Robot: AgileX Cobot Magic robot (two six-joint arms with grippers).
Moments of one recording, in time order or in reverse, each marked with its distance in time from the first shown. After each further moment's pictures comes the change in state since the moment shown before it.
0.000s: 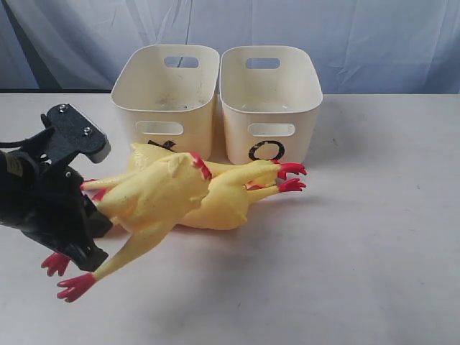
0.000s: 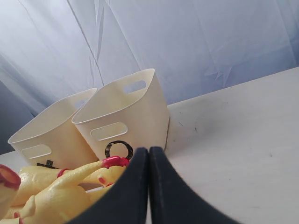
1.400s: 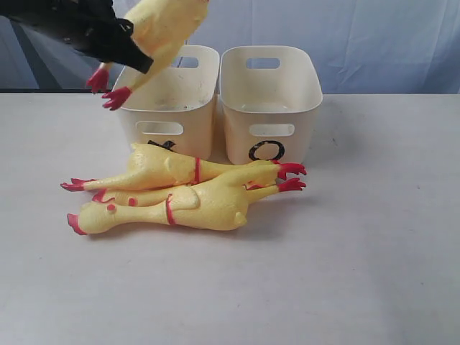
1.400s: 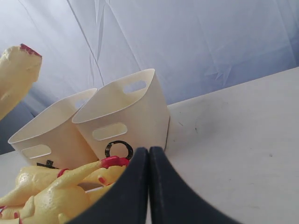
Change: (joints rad) left arm 0.103 0.418 -0.701 0.344 -0.099 -0.279; right arm 0.000 0.000 0.000 0.000 0.000 0.000
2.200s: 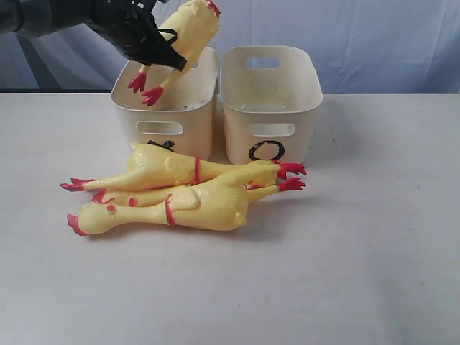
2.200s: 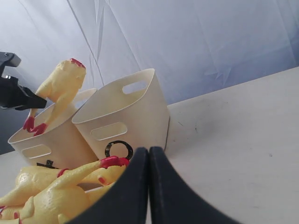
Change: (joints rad) left arm 0.035 0.486 -0.479 -0.006 0.058 -0.037; right arm 0.000 0.000 0.000 0.000 0.000 0.000
